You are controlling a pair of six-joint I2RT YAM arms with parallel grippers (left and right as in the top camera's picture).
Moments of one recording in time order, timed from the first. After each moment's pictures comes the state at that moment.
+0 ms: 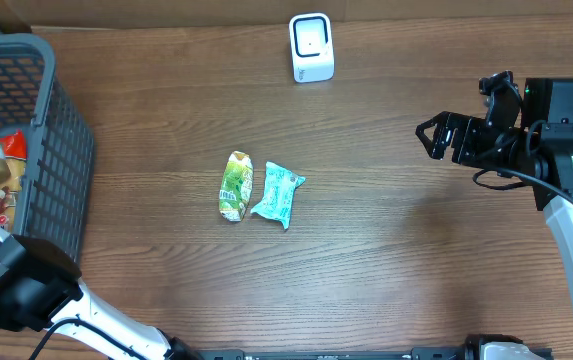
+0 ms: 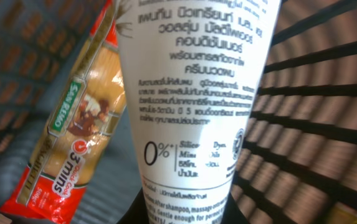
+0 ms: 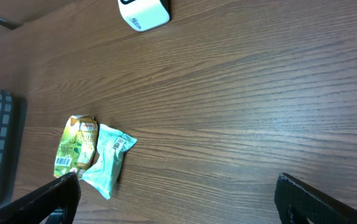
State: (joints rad) left arm 0.78 2.08 2.37 -1.47 0.21 0.11; right arm -0.03 1.34 1.25 -0.84 -0.46 0.20
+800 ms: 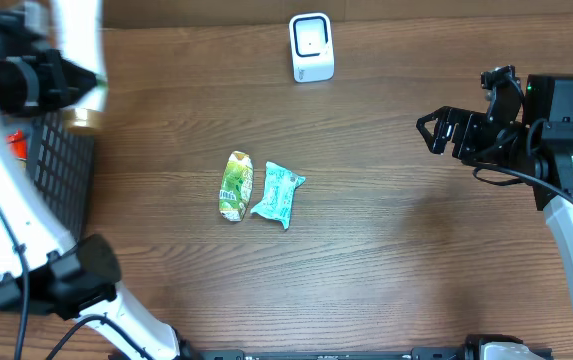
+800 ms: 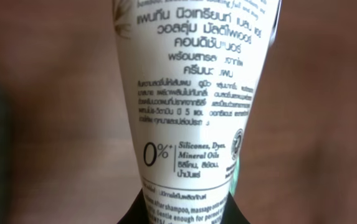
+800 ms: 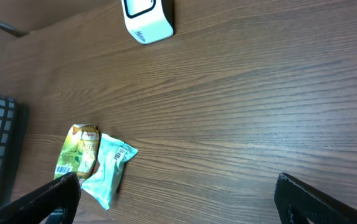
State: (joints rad) left arm 0.42 1.99 2.48 -1.69 0.55 0.19; right arm -0.03 1.34 1.25 -0.79 -0.46 0.20
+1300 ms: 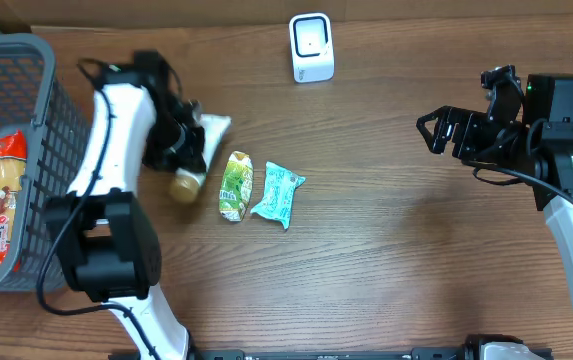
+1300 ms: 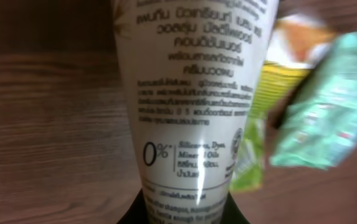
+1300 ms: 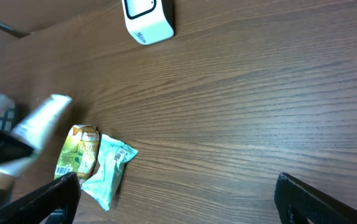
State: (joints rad) left arm 0.04 1.99 1.64 -1.32 0.15 0.04; right arm -0.03 1.34 1.25 -0.79 -0.46 0.20
